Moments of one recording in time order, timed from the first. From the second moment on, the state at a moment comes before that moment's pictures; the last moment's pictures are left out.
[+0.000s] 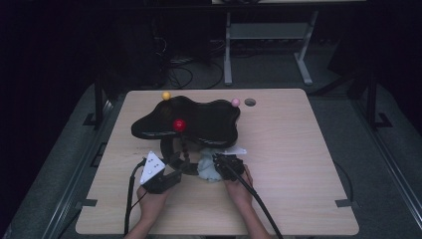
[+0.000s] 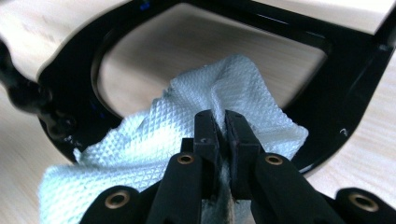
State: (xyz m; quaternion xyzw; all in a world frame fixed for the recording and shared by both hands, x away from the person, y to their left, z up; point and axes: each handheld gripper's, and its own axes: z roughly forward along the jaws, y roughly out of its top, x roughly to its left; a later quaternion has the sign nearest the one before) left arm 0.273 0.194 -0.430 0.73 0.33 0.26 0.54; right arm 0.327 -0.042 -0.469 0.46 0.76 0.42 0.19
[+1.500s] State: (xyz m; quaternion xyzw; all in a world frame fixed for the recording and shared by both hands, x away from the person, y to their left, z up) left arm 0.301 0.153 -0.459 0.77 0.29 0.23 0.52; right arm 0.338 -0.071 -0.473 0.46 0.76 0.39 0.25
